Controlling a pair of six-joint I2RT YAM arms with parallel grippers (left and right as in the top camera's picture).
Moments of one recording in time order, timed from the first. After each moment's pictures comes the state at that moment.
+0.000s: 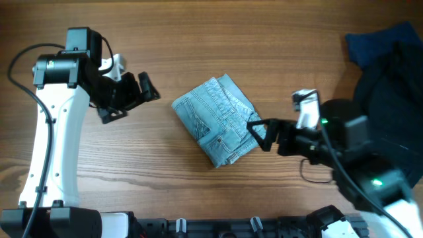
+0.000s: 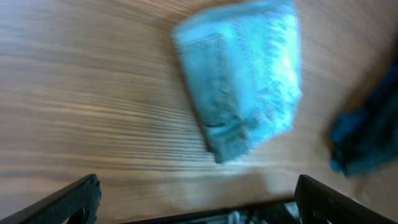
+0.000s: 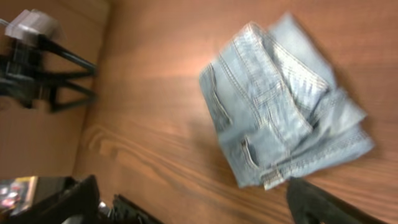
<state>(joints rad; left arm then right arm) 0.01 1.54 1.53 -1.40 0.42 -0.31 0.37 0.87 1.06 -0.87 -0.39 0.56</state>
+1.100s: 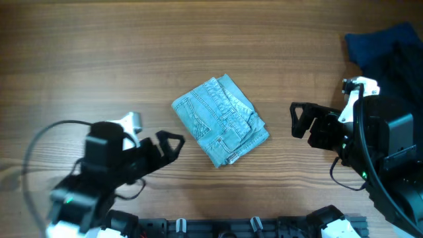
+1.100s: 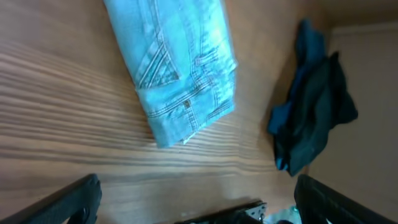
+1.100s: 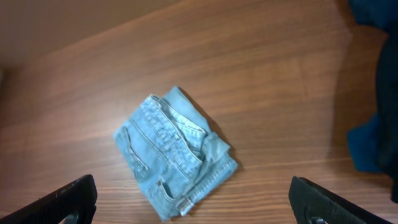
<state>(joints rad) -0.28 0.75 0.79 -0.89 0.42 -0.84 0.37 0.94 1.39 -1.21 0.09 0.54</state>
